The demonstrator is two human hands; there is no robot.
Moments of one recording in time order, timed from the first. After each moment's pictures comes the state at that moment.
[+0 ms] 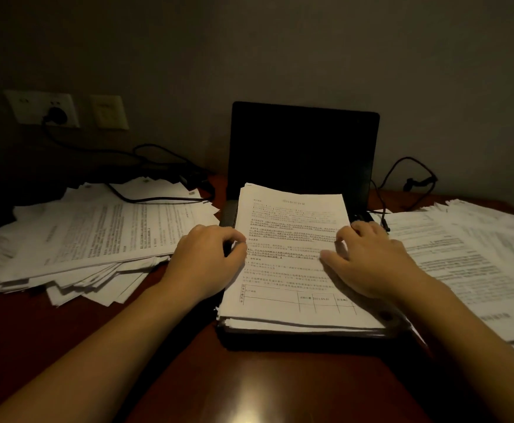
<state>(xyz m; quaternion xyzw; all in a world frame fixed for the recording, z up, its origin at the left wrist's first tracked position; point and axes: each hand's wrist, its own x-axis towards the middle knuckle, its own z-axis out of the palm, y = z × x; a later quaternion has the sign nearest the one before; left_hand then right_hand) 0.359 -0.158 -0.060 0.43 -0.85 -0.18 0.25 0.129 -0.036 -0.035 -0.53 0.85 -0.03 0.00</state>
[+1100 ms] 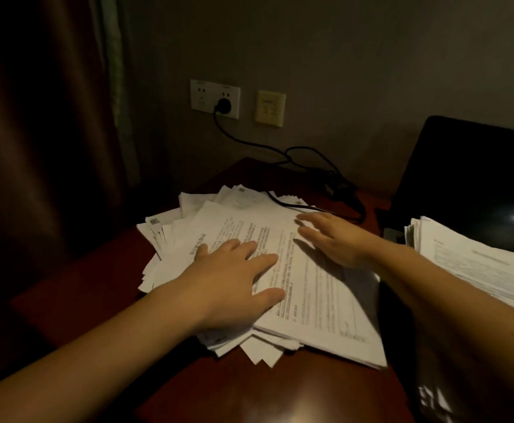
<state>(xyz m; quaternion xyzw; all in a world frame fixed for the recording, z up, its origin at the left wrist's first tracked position) 0.552 -0.203 -0.054 0.51 -0.85 -0.11 -0.02 0.312 -0.276 -0.048 -0.78 0.61 -0.06 0.13</state>
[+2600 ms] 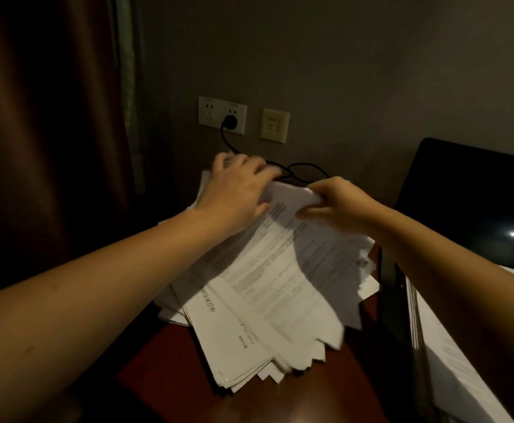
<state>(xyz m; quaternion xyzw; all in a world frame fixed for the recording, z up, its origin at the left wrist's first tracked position) 0.553 -0.298 0.002 0.48 -0.83 0.18 0.21 0.342 -0.273 0.031 -0.78 0.58 -0.18 0.13</state>
